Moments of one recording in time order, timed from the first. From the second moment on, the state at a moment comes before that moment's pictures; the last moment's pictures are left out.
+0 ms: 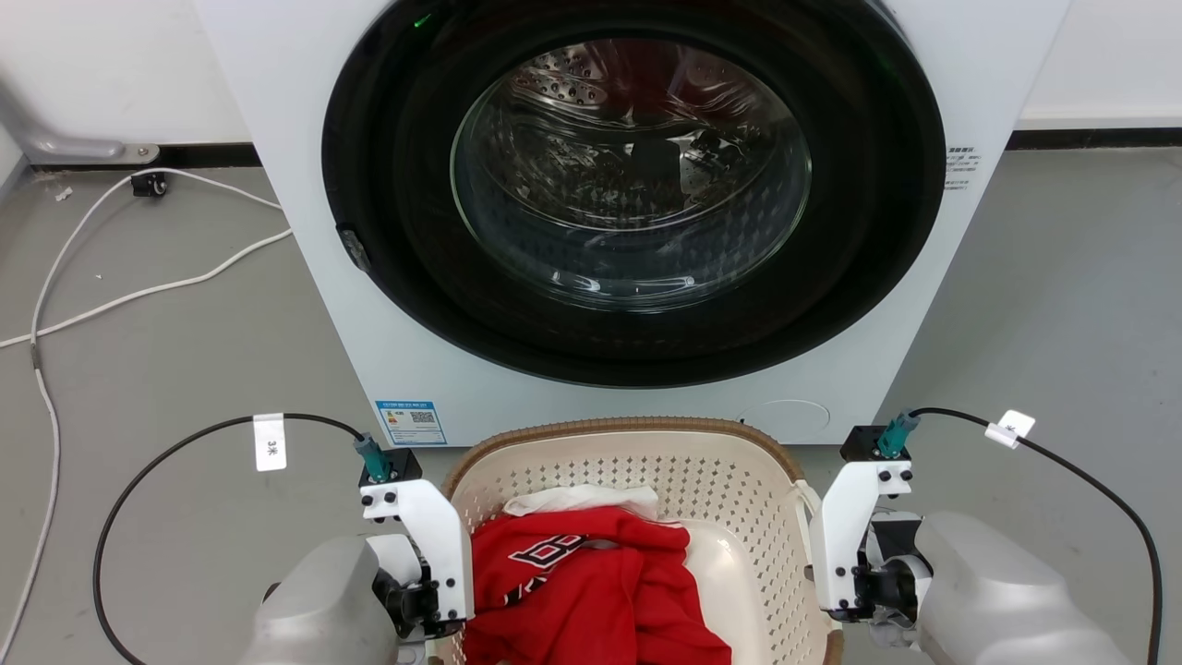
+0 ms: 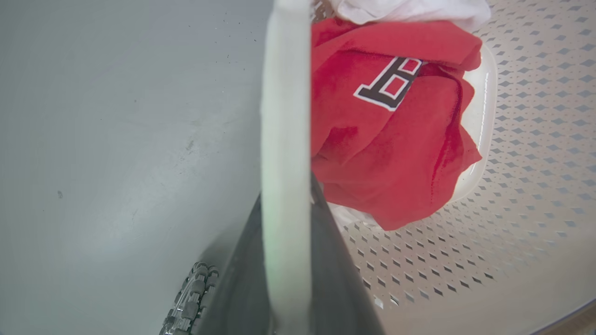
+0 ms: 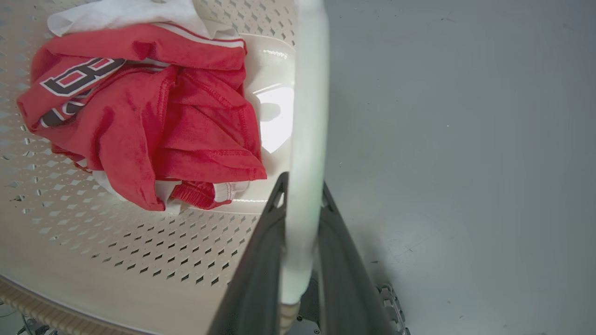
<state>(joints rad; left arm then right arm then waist) -0.69 0.09 -0.50 1.30 -0.73 -0.12 0.50 -0.73 -0.11 0.96 1.27 1.09 0.12 0.44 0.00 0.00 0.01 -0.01</state>
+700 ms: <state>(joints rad) -0.69 0.09 -0.52 1.30 -0.75 -0.12 0.49 -0.73 -0.11 0.98 1.27 1.11 0.12 0.44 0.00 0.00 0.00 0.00</state>
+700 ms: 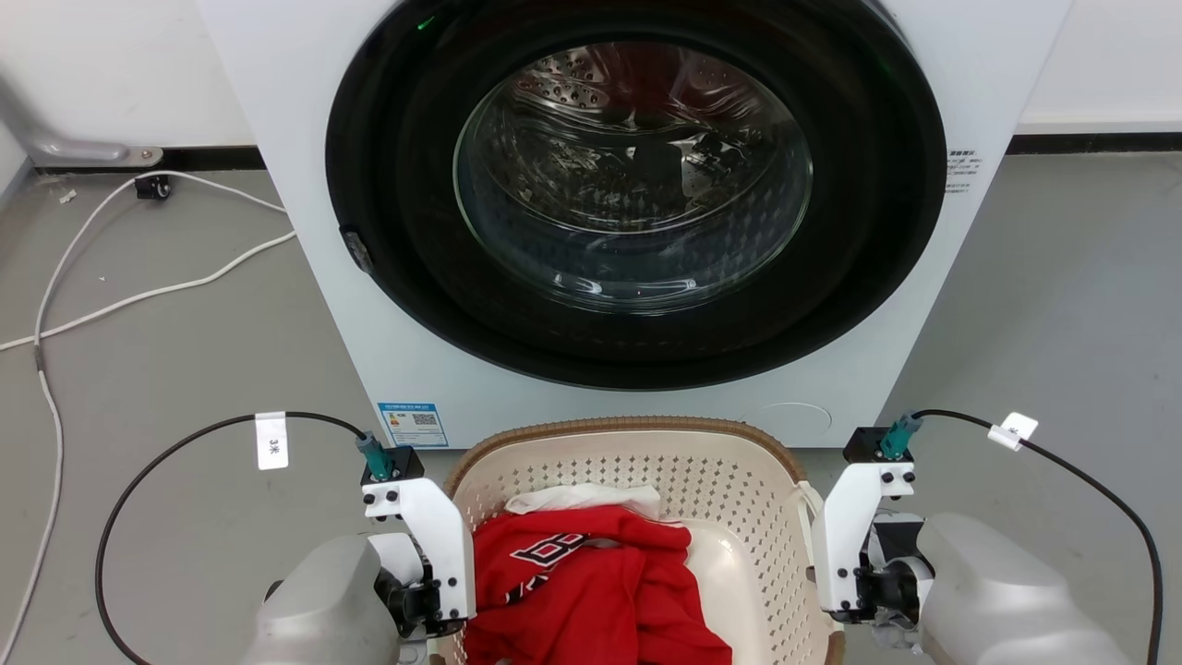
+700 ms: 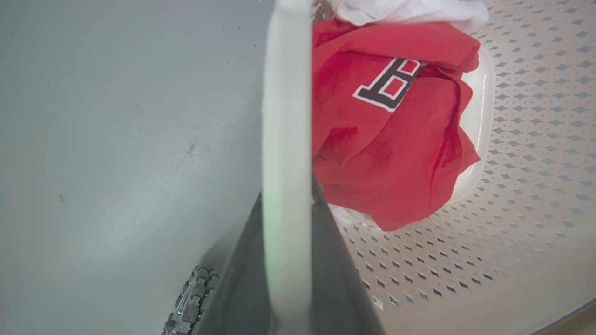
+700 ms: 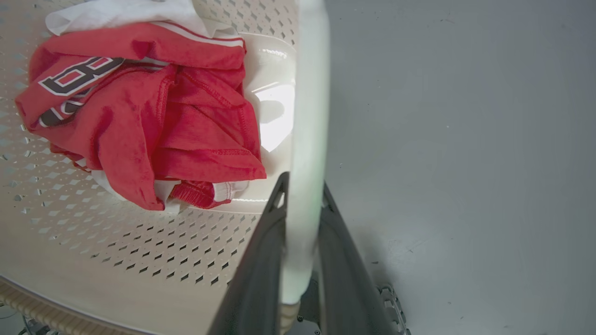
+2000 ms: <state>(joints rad) -0.69 0.09 -0.55 1.30 -0.77 -0.12 0.47 -0.73 -0.12 1.00 1.28 1.14 0.12 0.42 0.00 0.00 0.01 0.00</state>
